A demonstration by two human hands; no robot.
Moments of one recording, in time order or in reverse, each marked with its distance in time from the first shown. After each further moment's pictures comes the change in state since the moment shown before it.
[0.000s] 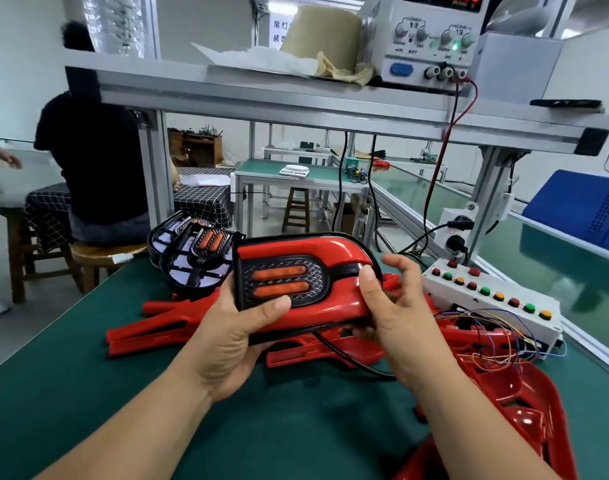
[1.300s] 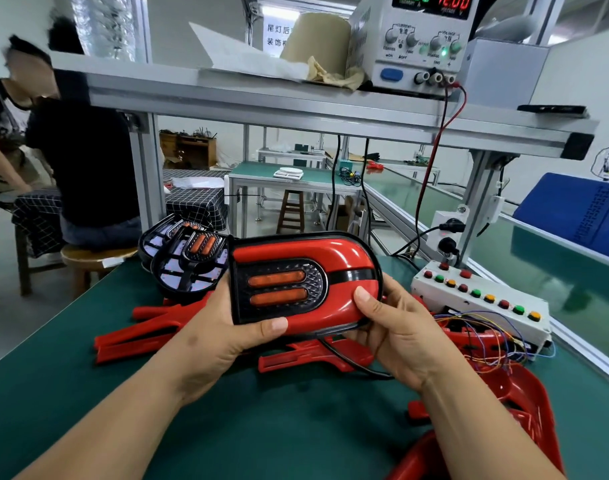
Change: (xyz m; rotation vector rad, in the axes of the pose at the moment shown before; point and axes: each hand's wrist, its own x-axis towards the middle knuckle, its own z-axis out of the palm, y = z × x) left_hand -0.003 0.014 -0.005 0.375 -0.172 0.100; right_hand 0.005 -0.005 -0.018 0.313 -0.305 0.160
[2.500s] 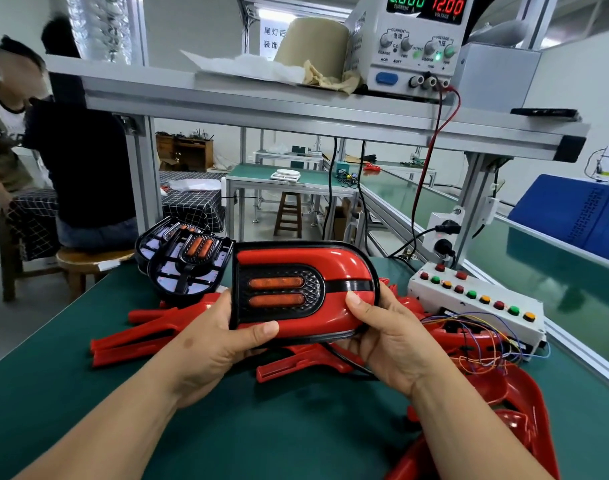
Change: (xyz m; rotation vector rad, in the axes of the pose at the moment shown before) left_hand 0.003 -0.010 -0.010 -0.048 -0.060 -0.134; right_hand 0.001 0.004 0.004 0.089 0.055 0.086
